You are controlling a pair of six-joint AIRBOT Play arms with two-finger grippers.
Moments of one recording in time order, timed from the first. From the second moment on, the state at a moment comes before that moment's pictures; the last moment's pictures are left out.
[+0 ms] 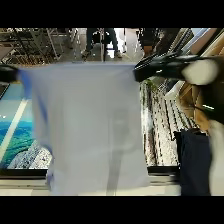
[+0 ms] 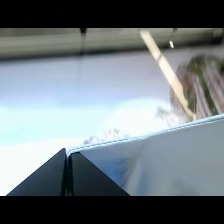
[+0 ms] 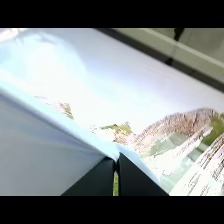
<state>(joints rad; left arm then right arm) 0.30 -1.33 1.63 0.92 -0.95 -0.97 0.30 -1.48 1.94 -1.42 1.01 1.30</state>
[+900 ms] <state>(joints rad) 0.39 -1.60 1.46 1.18 -1.51 -1.17 -0.05 -1.78 1.66 -1.08 1.43 1.31</state>
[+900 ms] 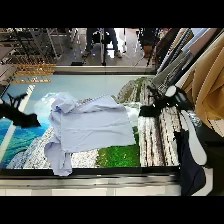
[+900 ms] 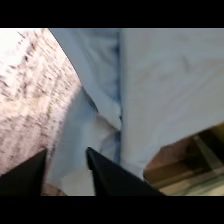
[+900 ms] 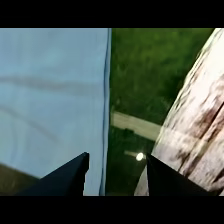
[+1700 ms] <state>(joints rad) 0.46 -1.23 0.71 1.13 -1.08 -0.97 -0.01 -1.67 1.08 -0.83 1.24 1.10</state>
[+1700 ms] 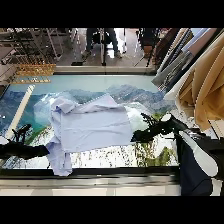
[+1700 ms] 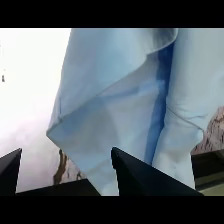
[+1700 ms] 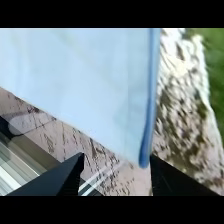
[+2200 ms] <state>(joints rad) 0.48 -1.28 0.75 1.05 -1.11 -0.96 0.03 -1.58 1.08 -0.78 1.22 1.08</state>
